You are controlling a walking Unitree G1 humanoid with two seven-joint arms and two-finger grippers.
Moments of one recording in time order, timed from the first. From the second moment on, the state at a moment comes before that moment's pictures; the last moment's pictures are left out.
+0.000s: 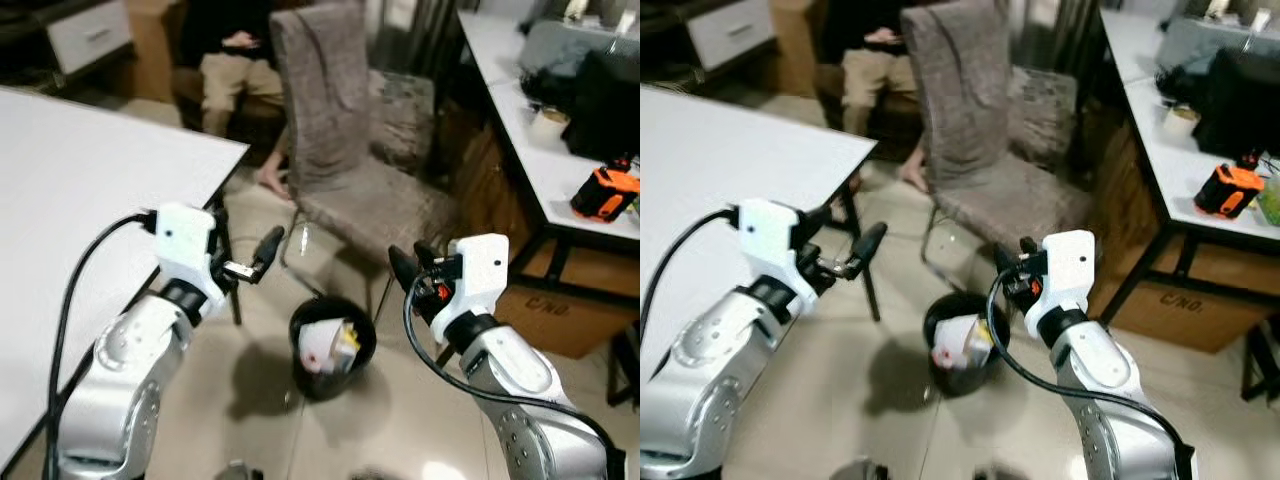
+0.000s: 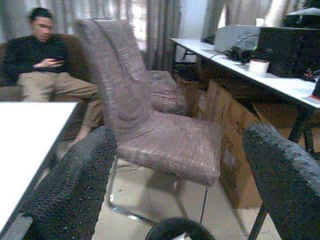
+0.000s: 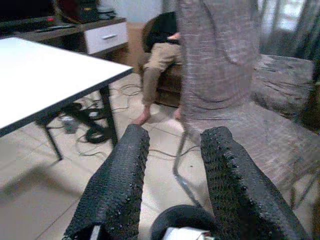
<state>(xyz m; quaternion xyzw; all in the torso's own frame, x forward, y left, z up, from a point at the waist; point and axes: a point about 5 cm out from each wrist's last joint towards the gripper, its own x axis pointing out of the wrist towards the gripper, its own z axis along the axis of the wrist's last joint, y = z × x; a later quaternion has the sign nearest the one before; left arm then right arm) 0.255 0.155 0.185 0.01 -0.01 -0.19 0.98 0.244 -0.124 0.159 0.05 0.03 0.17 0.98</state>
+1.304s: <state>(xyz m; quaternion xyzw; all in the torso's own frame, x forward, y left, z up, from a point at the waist) 0.253 0.173 0.193 0.05 -0.03 -0.10 0.99 0.253 -0.114 0.157 0.04 0.04 0.20 0.98</state>
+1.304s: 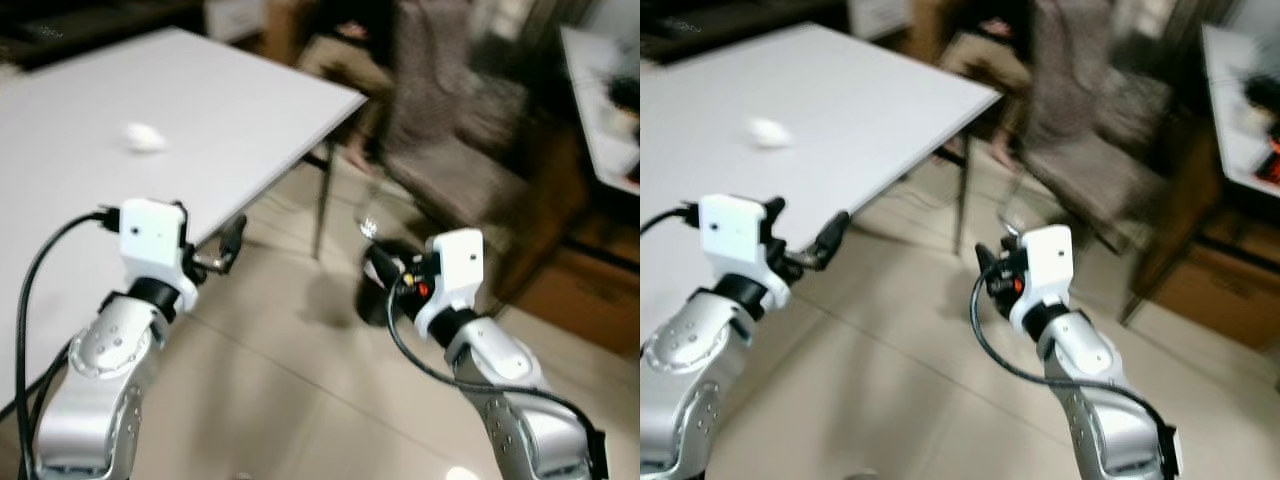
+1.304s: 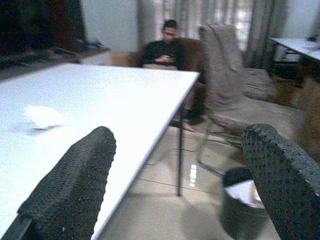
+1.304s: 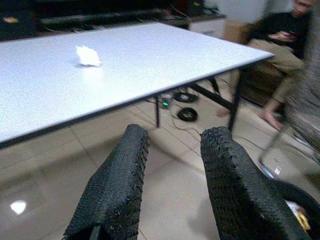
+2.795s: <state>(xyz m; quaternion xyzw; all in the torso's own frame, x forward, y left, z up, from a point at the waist) 0.256 0.155 0.179 0.05 -0.01 -0.15 0.99 0.266 -0.133 0.162 0.02 0.02 0.16 0.99</state>
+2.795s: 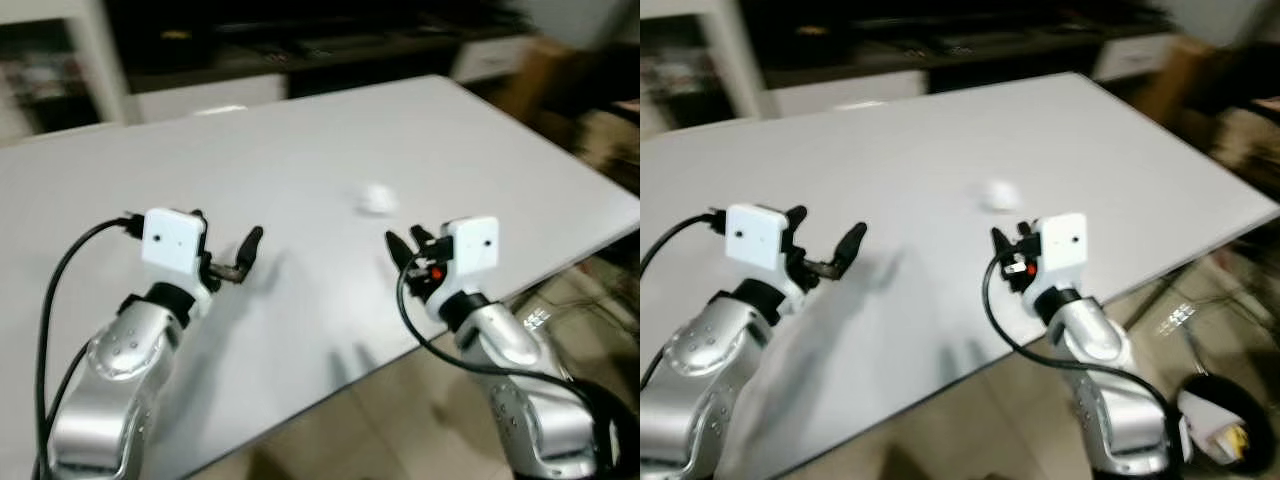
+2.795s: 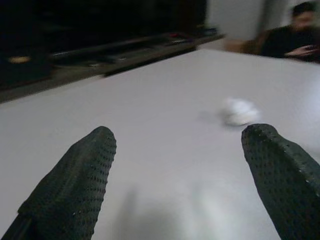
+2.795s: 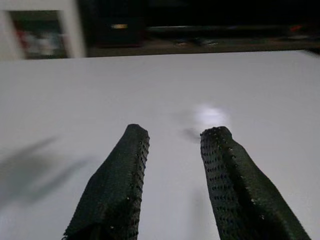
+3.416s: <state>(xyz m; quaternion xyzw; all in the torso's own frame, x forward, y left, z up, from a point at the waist) 0.238 0.161 0.190 0.10 -0.02 -0.16 0.98 0.361 -0.130 0.153 0.02 0.03 0.15 0.99</state>
